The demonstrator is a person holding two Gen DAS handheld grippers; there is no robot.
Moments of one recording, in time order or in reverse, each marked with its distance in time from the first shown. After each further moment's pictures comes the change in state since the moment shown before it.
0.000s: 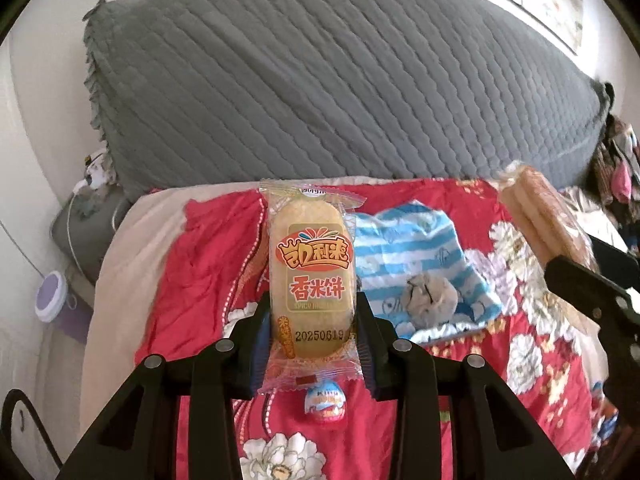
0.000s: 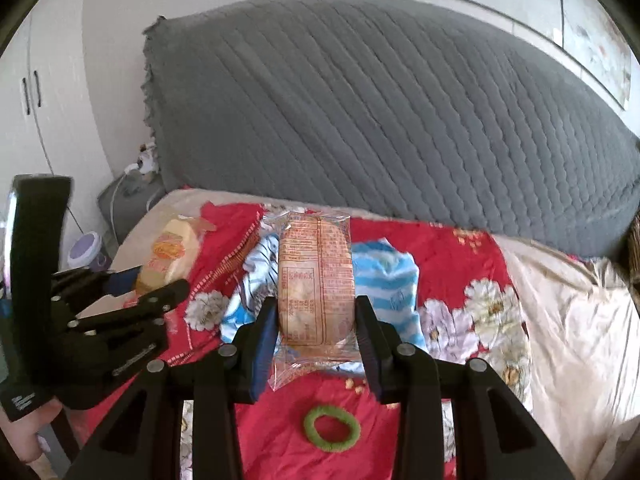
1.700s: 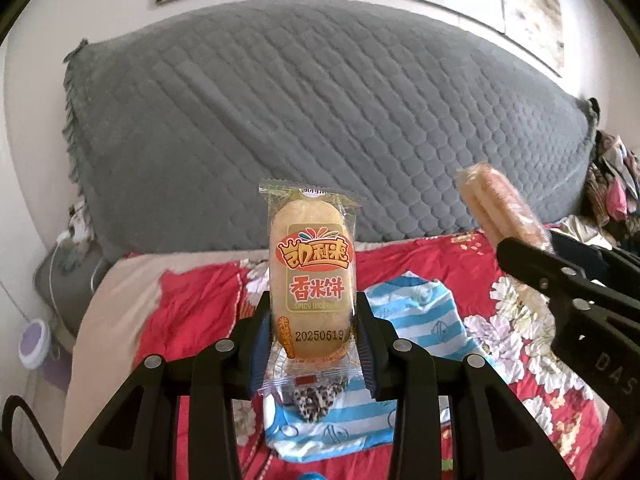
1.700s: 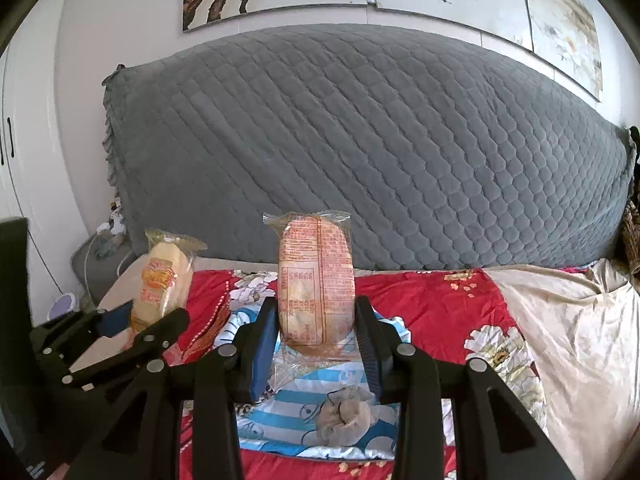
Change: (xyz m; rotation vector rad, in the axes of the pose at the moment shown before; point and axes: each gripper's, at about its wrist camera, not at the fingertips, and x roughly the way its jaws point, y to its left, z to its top) left arm 0.044 -0.025 0.049 0.058 -0.213 -0.038; right arm 0.060 -0.027 0.049 0.108 -0.161 -0.069
